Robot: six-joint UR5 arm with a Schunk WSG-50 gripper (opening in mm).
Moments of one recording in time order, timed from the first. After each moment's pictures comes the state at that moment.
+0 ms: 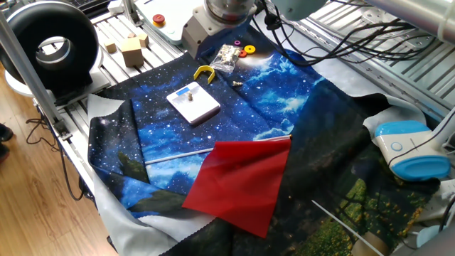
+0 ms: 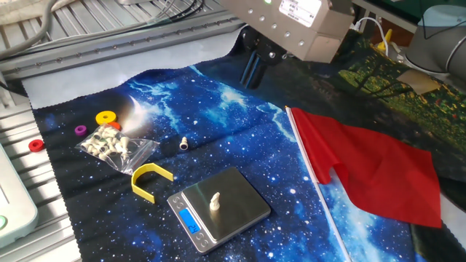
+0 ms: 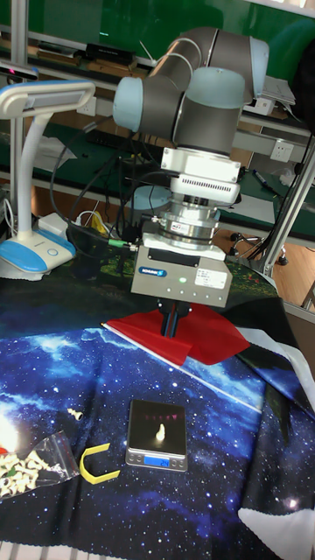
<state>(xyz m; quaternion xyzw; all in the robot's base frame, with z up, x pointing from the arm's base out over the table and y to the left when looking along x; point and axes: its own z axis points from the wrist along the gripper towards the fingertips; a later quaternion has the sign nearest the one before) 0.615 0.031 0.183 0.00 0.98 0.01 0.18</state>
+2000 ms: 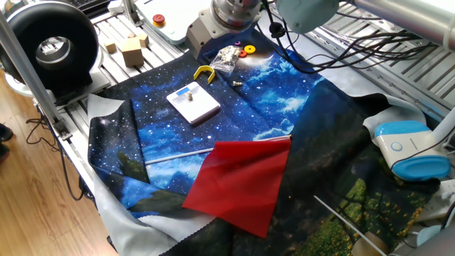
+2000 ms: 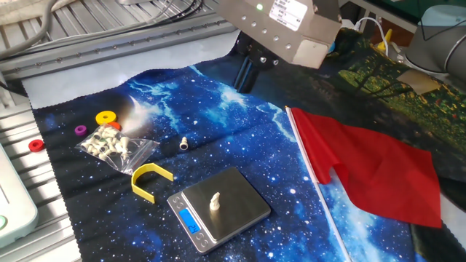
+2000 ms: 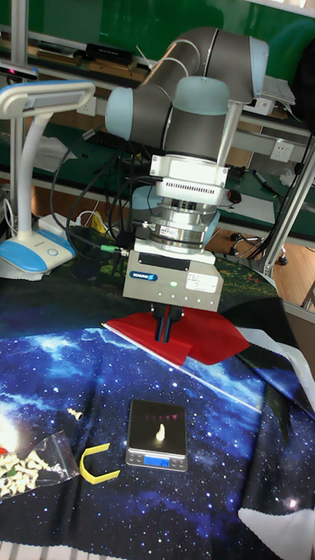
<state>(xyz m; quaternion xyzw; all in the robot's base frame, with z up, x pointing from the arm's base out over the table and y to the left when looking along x) 0.618 0.023 0.174 0.03 0.98 0.02 0.20</state>
